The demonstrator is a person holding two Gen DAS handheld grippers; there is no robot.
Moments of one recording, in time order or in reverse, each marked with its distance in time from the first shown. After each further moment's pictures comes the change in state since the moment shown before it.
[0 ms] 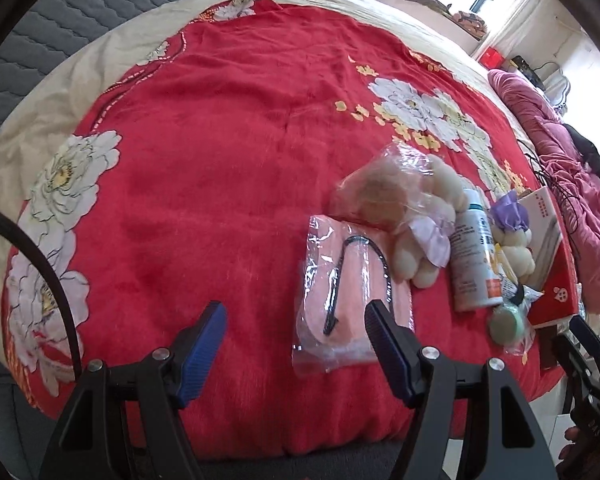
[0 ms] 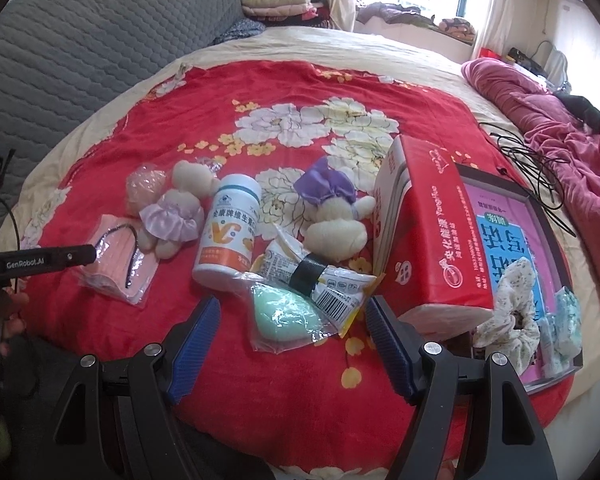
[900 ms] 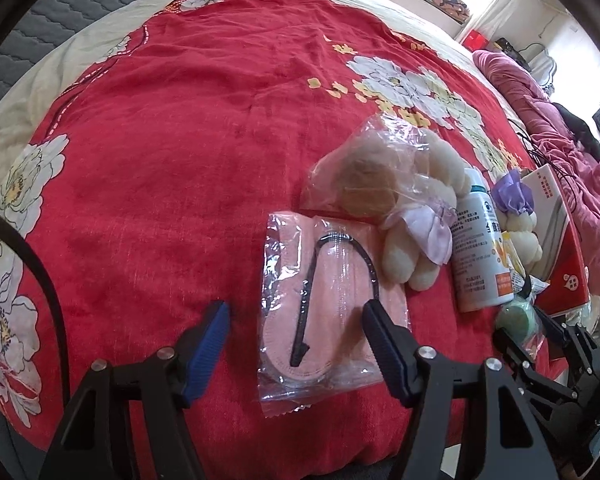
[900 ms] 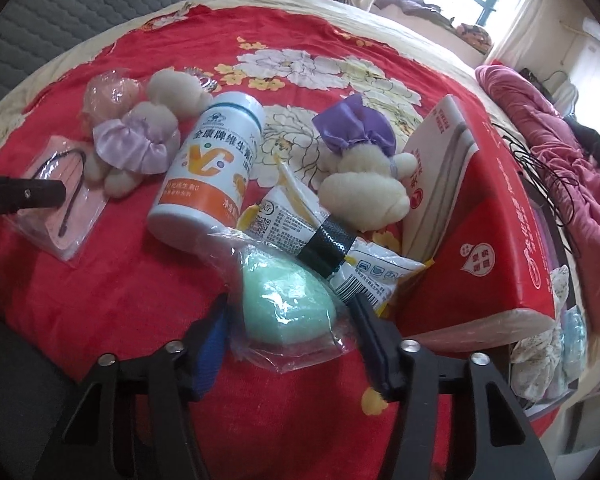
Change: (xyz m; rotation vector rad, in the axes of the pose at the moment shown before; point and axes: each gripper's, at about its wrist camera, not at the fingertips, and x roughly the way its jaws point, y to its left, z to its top) left arm 0.031 -0.015 0.003 0.065 0.024 -0.037; right arm 0.079 0.021 -0.017 -0.135 0.099 -0.111
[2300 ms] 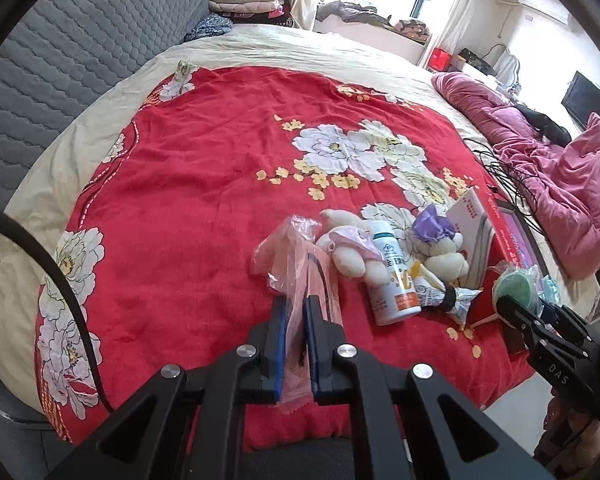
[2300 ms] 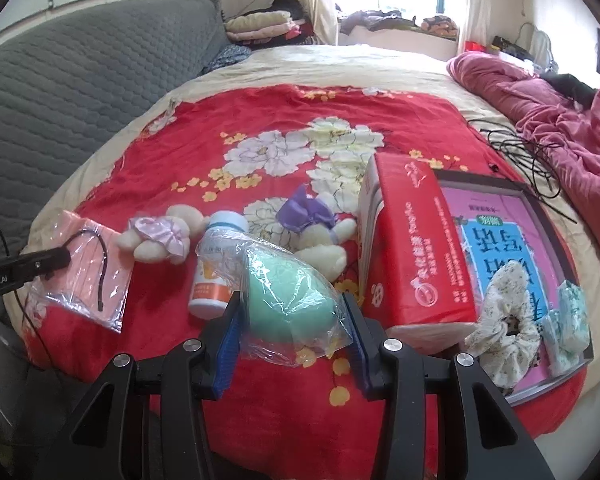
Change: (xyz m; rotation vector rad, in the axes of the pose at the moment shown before) left arm -0.103 -0.052 0.001 0.126 -0.179 0.005; right arm -0.092 -0.062 0.009 0.239 -0.178 0.158
